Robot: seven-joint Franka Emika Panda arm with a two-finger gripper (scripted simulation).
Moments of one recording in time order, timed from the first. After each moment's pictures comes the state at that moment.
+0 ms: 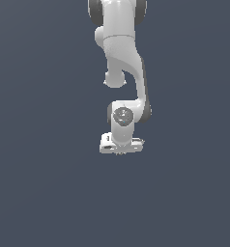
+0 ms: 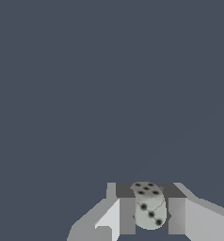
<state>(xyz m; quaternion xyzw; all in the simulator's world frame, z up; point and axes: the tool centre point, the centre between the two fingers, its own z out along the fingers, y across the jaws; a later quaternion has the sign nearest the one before) 0.021 0.029 0.010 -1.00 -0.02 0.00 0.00</state>
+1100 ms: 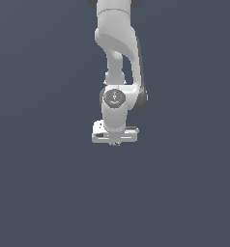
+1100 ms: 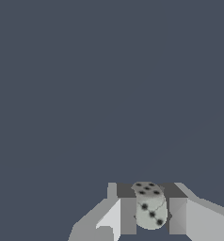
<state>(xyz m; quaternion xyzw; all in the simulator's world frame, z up) 0.000 -0.001 0.070 -1.00 -0.02 0.00 0.00</state>
